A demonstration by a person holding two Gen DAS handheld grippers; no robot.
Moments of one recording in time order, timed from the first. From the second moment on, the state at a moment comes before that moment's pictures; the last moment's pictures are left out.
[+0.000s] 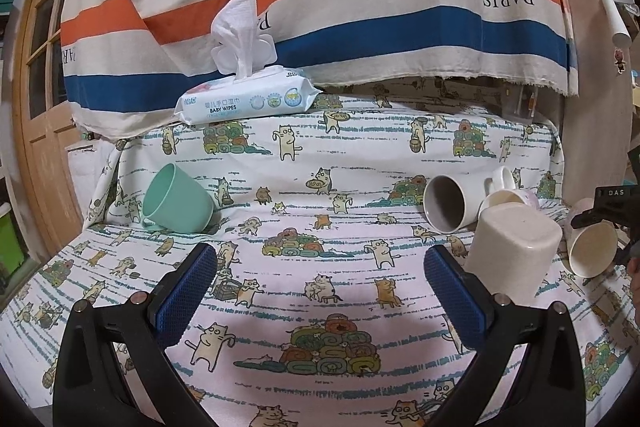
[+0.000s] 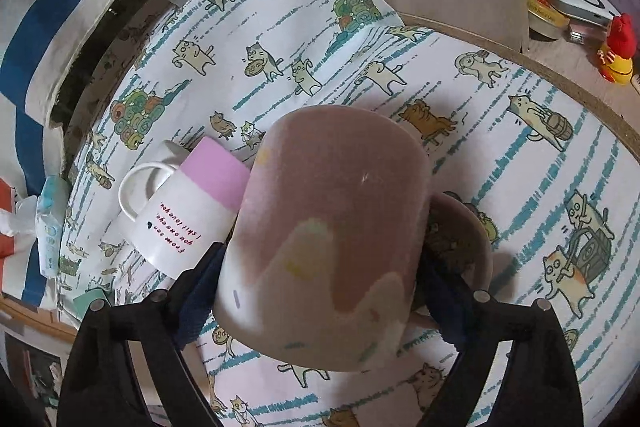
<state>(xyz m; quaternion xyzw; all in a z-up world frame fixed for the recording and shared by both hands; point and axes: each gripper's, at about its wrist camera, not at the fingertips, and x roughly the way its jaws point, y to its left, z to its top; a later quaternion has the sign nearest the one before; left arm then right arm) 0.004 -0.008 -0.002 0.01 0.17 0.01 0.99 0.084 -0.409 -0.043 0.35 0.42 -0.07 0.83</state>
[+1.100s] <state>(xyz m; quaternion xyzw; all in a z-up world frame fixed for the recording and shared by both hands) 0.001 -0.009 0.000 0.01 0.16 0.00 0.99 0.037 -0.283 -0.027 0.18 0.46 0.13 0.86</state>
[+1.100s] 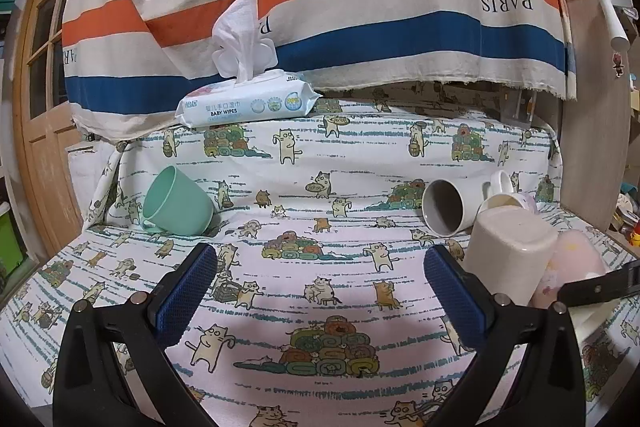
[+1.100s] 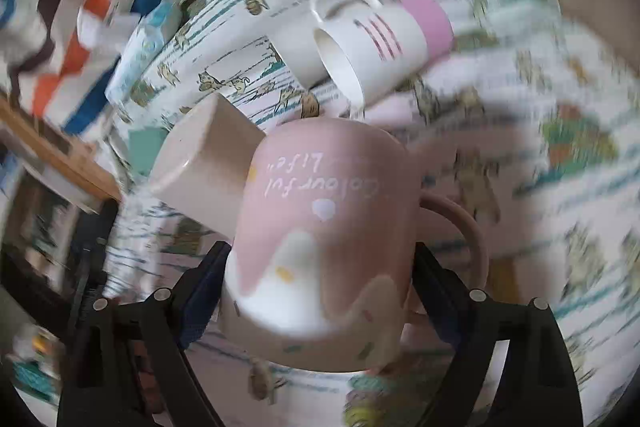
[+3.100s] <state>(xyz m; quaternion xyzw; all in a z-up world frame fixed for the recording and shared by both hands) 0.109 -0.233 -0.016 -0.04 0.55 -0.08 0.83 -0.048 -0.408 0.028 0.06 0.14 -0.11 0.98</state>
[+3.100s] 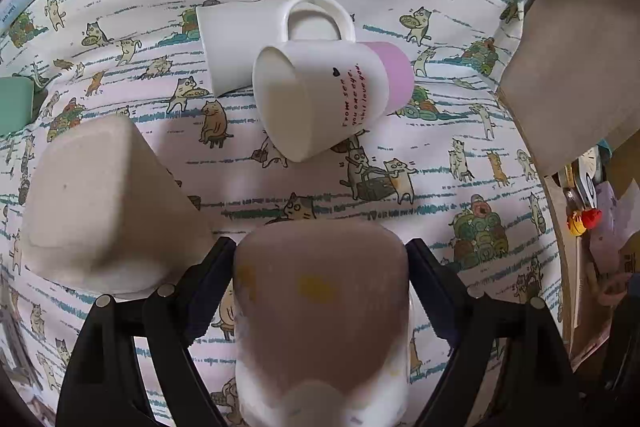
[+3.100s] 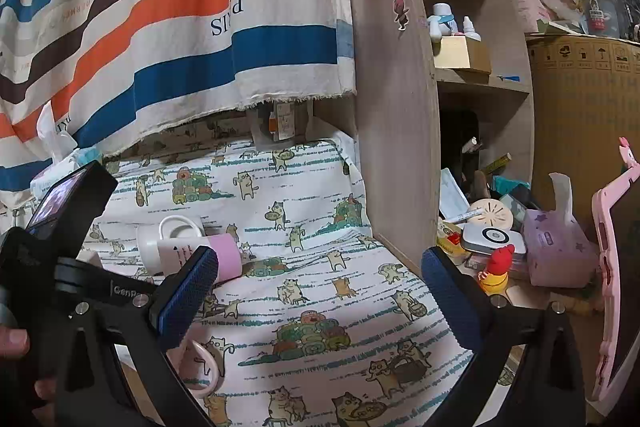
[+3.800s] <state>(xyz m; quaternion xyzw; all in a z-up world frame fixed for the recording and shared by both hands) 0.048 -0.232 0.019 -0.02 0.39 -0.13 0.91 -0.051 -0.417 0.022 0.06 0.14 -0.13 0.98</state>
